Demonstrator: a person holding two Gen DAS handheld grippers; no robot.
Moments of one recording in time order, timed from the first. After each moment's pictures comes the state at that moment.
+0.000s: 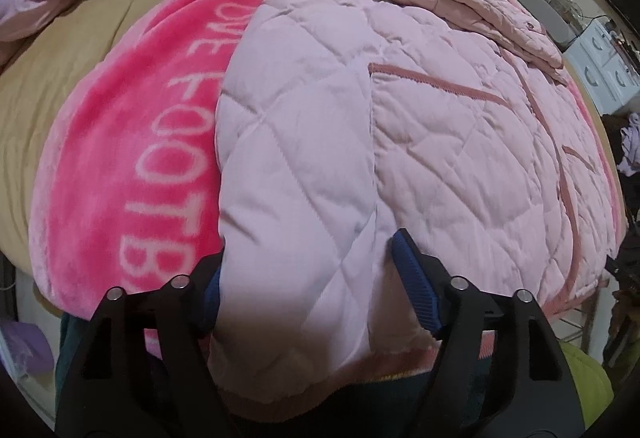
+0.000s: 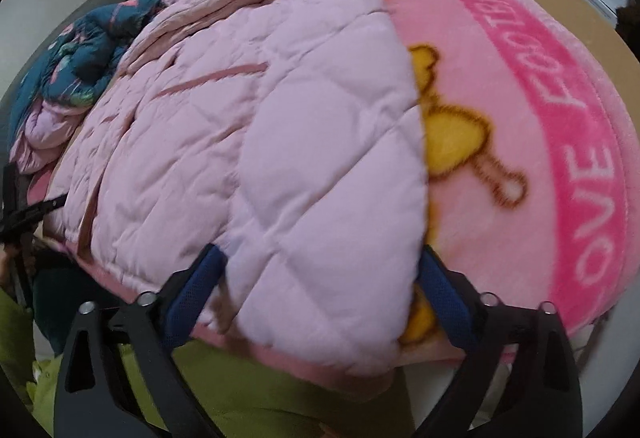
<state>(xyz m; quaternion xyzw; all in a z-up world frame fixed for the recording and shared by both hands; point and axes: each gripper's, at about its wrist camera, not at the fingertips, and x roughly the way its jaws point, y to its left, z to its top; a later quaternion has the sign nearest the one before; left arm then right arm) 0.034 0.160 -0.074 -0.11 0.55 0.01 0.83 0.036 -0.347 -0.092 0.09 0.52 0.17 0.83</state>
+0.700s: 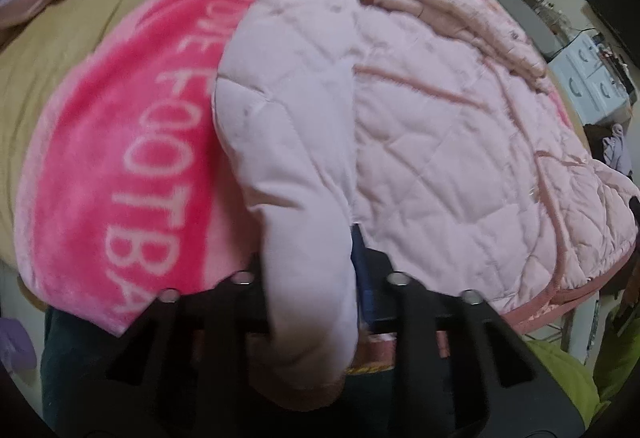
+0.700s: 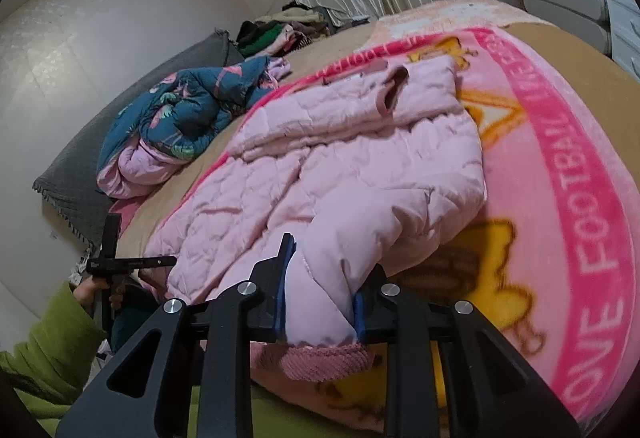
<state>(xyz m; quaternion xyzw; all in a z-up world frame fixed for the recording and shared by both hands) 0.028 0.161 -0.059 -0.15 0.53 -0.02 0.84 0.064 -0.351 0.016 0.14 0.36 0.31 0.87</state>
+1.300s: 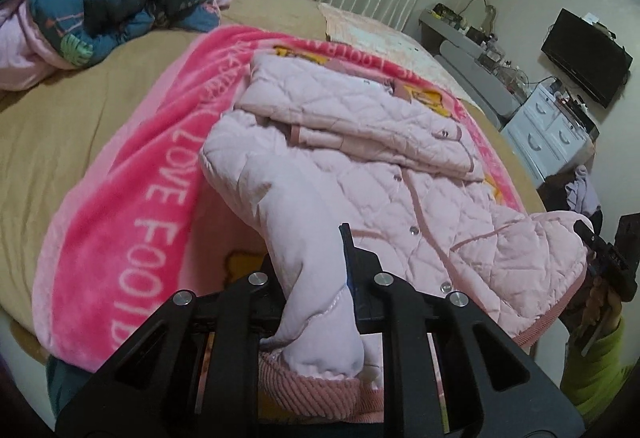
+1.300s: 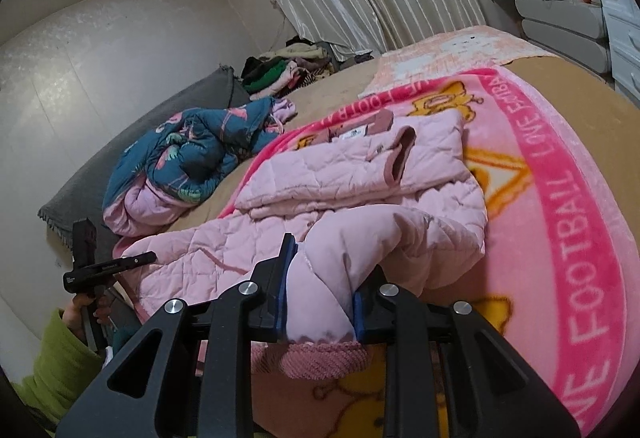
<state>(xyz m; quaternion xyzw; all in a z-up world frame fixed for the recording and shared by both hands) 0.050 0.130 0.050 -0.16 0.40 -0.04 0.90 0.098 -0.356 0.058 0.18 0.31 0.30 0.88</state>
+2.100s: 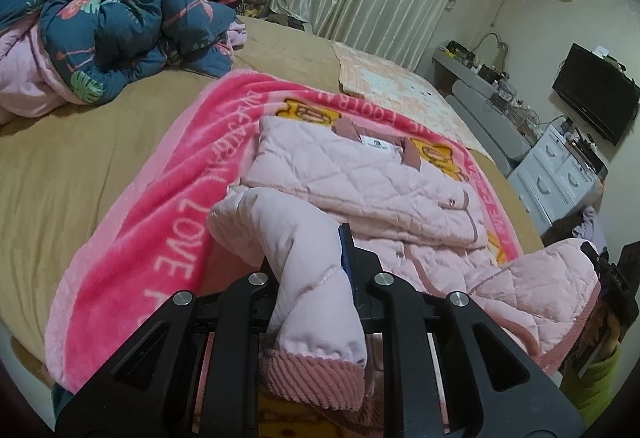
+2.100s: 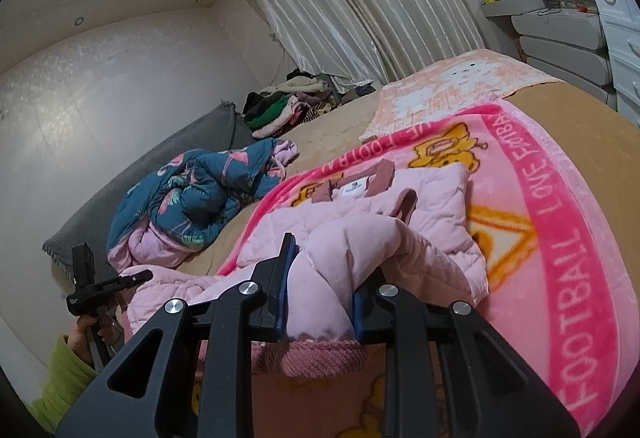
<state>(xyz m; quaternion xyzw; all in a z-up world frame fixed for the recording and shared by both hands) 0.098 0.147 0.098 -0.17 0.34 0.00 0.92 0.159 -0.373 0.093 0.21 0.26 0.30 0.89</state>
